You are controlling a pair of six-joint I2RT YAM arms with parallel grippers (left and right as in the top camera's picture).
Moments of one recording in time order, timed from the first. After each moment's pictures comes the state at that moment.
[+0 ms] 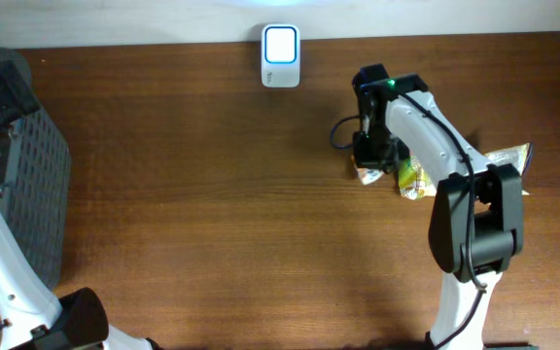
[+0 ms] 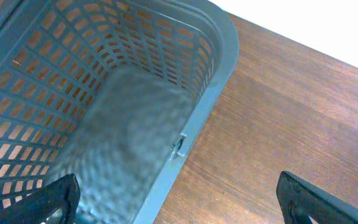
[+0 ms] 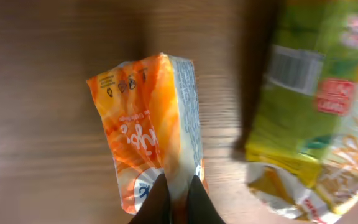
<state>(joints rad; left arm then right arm) 0.37 1.75 2.34 -1.46 -0.17 -0.09 0.21 2.11 1.70 -1.20 0.09 0.29</state>
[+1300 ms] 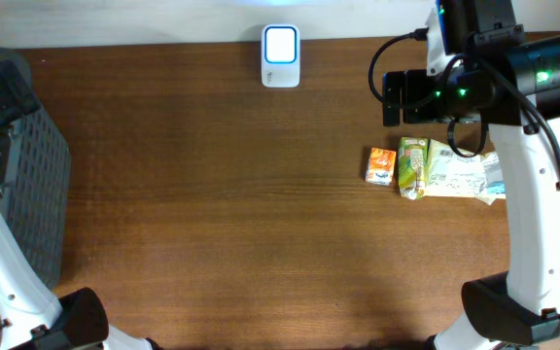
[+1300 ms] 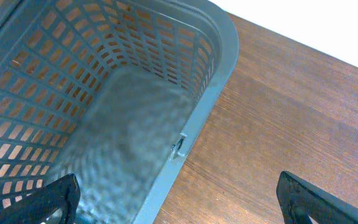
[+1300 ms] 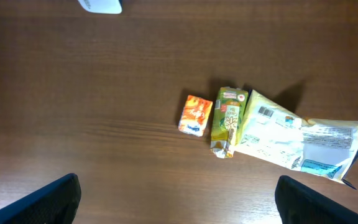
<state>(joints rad) 0.37 1.75 2.34 -1.46 -0.17 -0.09 0.23 1.79 2.39 -1.66 0.06 0.18</state>
